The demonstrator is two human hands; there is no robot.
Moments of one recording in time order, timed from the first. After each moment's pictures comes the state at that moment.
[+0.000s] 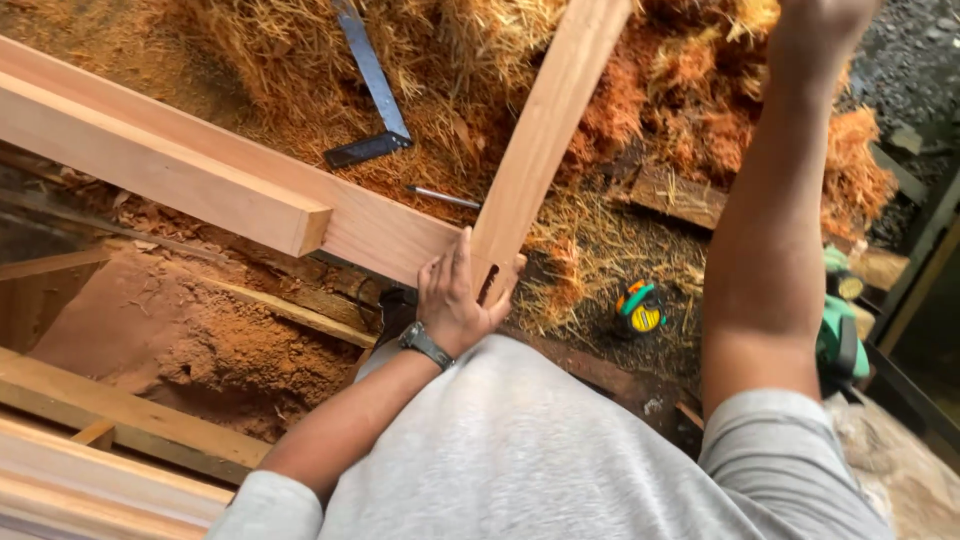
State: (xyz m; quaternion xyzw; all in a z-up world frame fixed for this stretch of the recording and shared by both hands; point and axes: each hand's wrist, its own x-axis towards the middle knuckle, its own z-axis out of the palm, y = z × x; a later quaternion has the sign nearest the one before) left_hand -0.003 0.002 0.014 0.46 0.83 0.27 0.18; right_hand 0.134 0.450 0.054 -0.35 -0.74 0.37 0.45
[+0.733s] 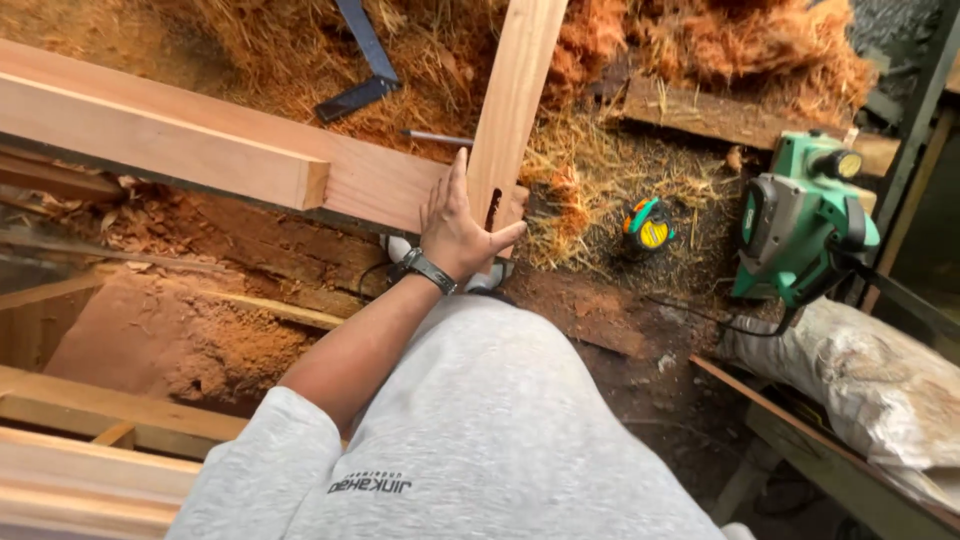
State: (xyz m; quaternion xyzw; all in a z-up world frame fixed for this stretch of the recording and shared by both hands) left_hand -0.031 0.005 0.032 0.43 0.81 0.21 0.33; right_hand 0.320 -0.056 -0.006 -0.71 -0.41 0.57 -0.06
